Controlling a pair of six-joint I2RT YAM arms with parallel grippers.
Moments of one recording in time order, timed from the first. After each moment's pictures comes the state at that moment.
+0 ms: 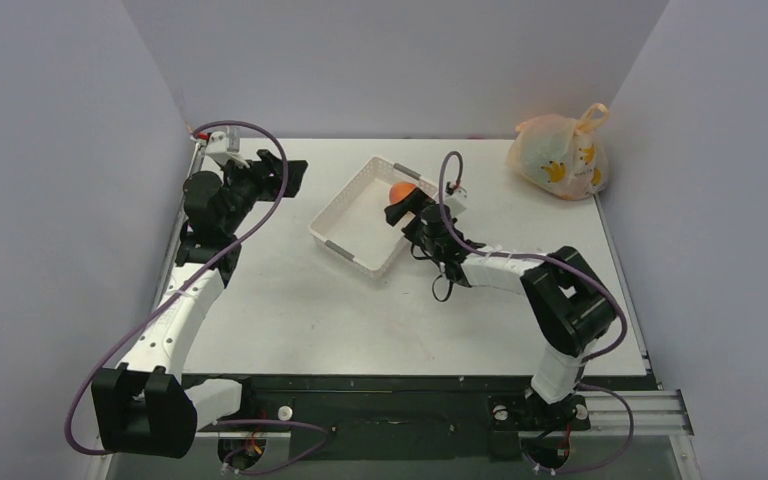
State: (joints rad) left arm -0.11 1.17 0.93 0.27 0.29 -0.47; right arm 0.60 1.71 0.87 0.42 0.25 0.99
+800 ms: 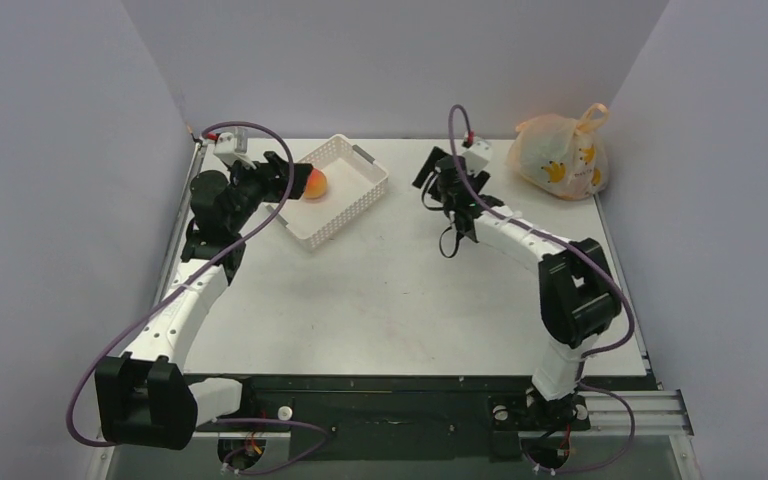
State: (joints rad) left arm -0.12 1.20 0.92 0.30 0.30 -0.46; right arm 0.54 1.84 1.28 0.07 0.39 0.73
